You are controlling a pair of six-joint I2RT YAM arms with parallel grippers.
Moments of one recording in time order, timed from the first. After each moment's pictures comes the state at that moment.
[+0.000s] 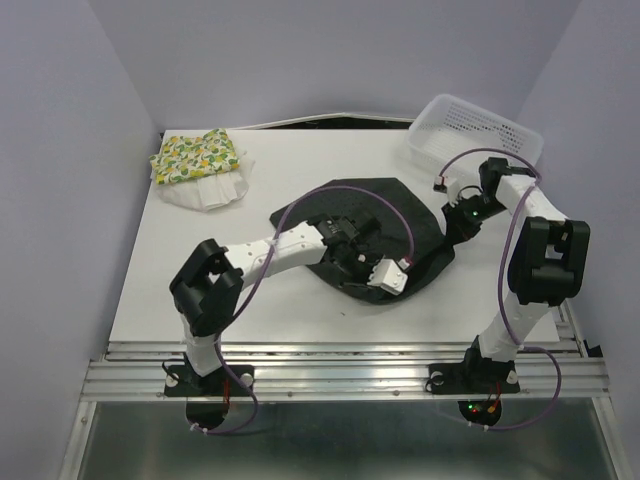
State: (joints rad) left arm -0.96 1.85 1.42 -0.73 0.53 0.97; right arm -0.13 1.82 1.37 -1.08 -0.55 -0.85
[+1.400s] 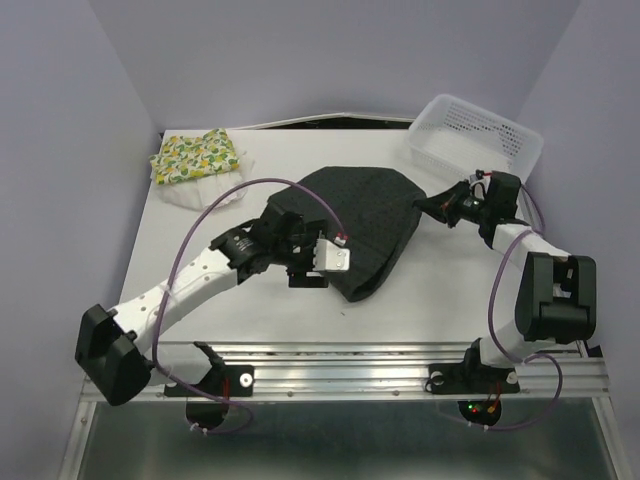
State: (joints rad) left arm -0.75 1.30 1.05 -0.58 0.37 0.88; right arm -0.12 1.54 0.86 0.16 -0.86 1.04
